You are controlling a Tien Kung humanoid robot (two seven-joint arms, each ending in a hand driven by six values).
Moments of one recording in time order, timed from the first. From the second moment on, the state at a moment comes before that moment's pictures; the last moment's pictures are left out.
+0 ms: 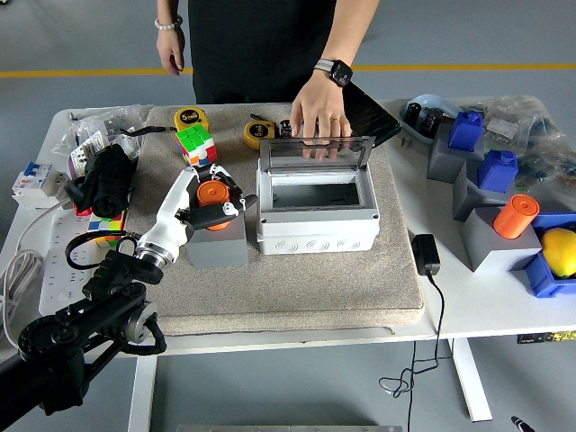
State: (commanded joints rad) left arm -0.43 0.21 -0.72 -1.13 0.78 0.30 -0.35; right arm 0.20 -0.18 0.14 0.29 0.50 -0.20 0.01
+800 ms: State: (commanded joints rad) left arm -0.45 0.21 -0.69 -1.10 0.74 0.26 -0.35; right arm 0.20 -0.18 0.14 0.29 0.50 -0.20 0.01
